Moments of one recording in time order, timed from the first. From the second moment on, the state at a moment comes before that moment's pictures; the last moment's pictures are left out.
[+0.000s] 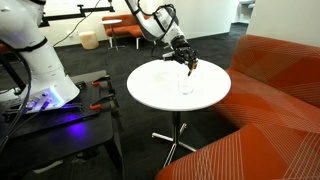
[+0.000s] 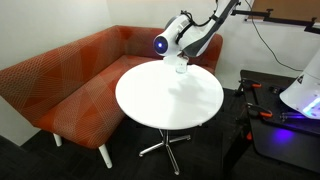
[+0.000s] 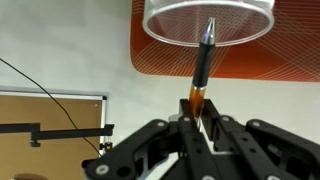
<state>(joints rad) 0.07 0.66 -0.03 -1.87 -1.21 1.77 2.46</state>
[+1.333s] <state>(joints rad) 0.11 0.41 0.02 -1.95 -1.13 1.66 2.48</state>
